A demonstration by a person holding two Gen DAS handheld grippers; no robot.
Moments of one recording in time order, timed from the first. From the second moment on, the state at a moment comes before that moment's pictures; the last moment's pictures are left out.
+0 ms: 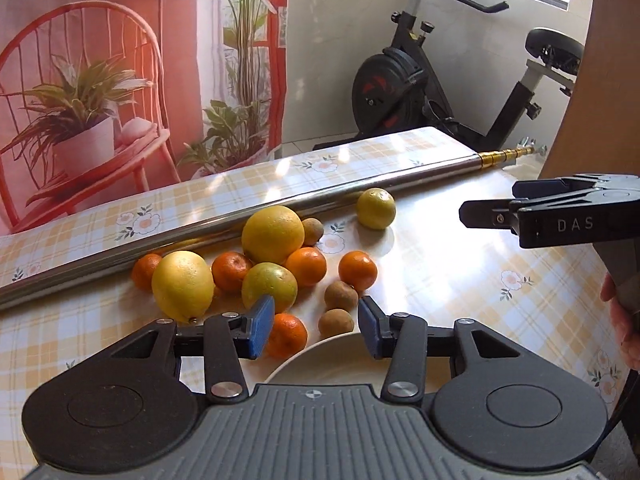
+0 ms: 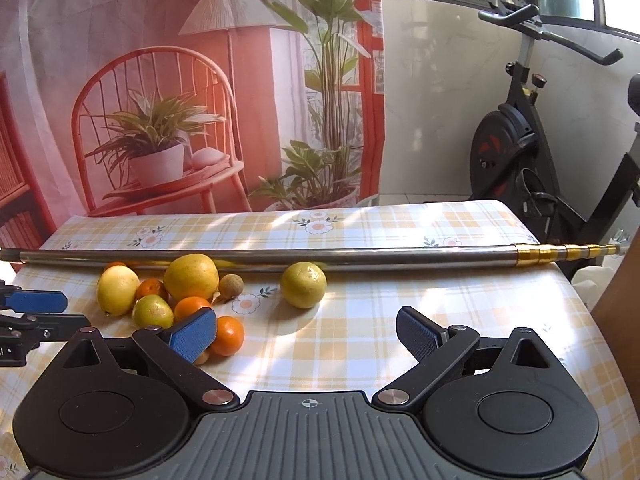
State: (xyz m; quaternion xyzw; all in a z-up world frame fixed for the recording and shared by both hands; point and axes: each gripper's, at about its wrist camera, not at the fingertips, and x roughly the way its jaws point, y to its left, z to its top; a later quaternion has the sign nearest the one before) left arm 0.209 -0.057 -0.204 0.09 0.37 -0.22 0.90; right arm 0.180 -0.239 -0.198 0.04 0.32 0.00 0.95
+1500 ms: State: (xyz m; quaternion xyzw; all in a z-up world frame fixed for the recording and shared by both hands) left arm 0.251 -0.048 -0.219 0.02 0.45 -0.24 0.86; right arm 0.200 -0.262 -0.228 0.11 0.35 0.02 0.93
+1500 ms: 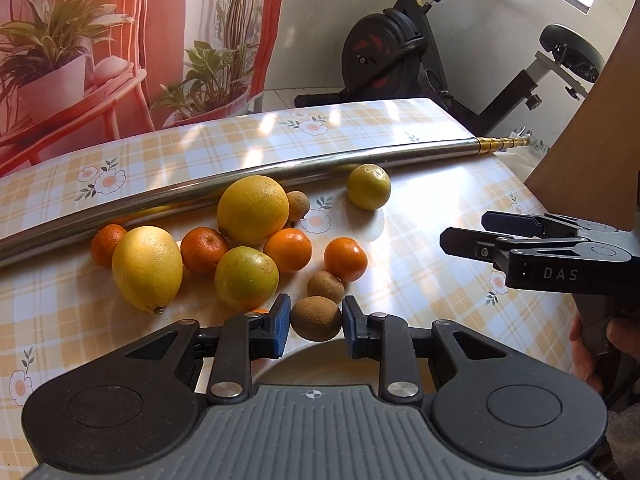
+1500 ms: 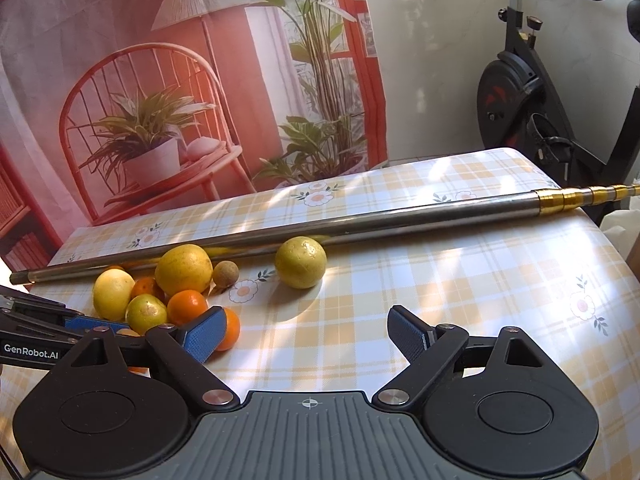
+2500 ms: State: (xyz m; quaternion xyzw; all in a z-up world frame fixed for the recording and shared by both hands) left arm 0.205 0.020 -0.235 -0.06 0.43 -0.17 0.89; right arm 0.276 -0.192 -0.273 0.13 0.43 0.05 0.89
